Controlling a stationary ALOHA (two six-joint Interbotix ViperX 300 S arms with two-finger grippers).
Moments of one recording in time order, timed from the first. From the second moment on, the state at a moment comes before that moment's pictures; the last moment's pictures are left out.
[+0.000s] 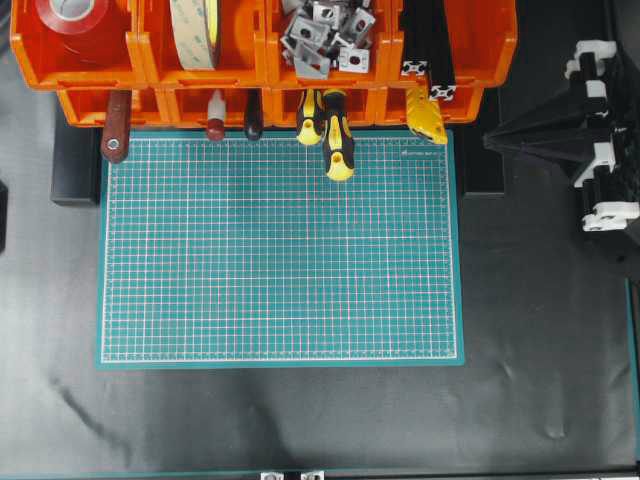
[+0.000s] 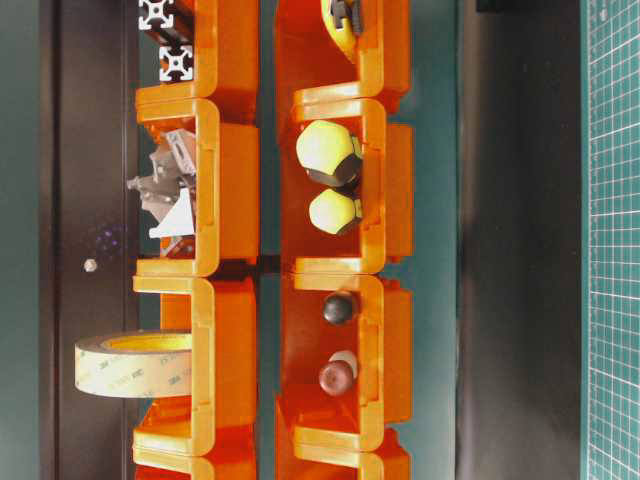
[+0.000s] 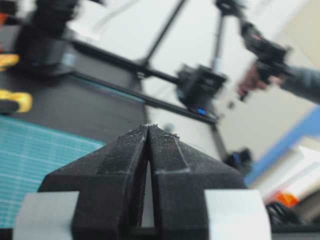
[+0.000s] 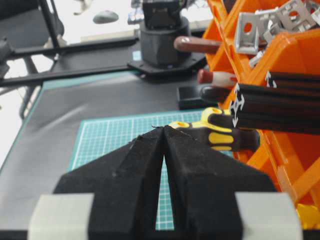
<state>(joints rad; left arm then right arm) -0.22 -1.04 0.78 0.06 0.30 -0.48 0.00 -0.96 1.13 0.03 -0.05 0.08</state>
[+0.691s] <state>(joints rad) -0.38 -0.65 0.37 0.27 1.15 -0.20 0.00 -0.96 1.10 0.03 0.03 0.12</state>
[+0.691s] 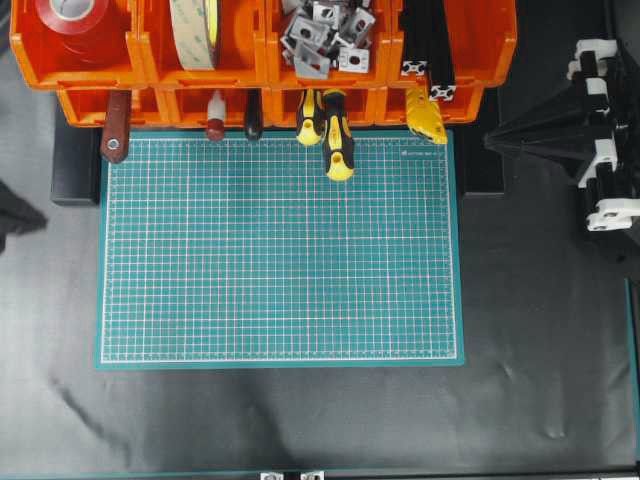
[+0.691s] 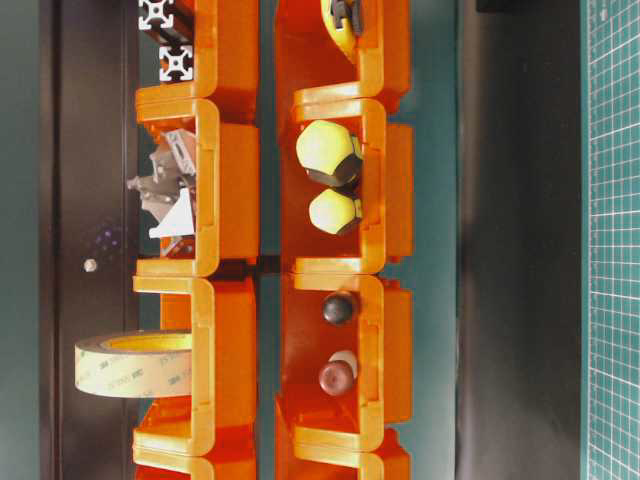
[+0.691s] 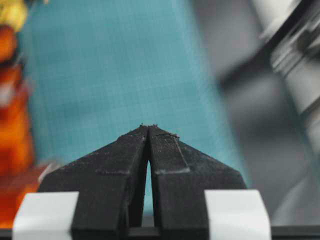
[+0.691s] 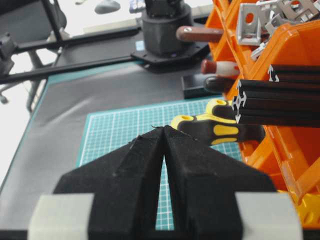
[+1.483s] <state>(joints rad) -0.80 -0.27 0.49 1.00 1.73 -0.96 0.00 -0.96 1.10 0.03 0.06 0.12</state>
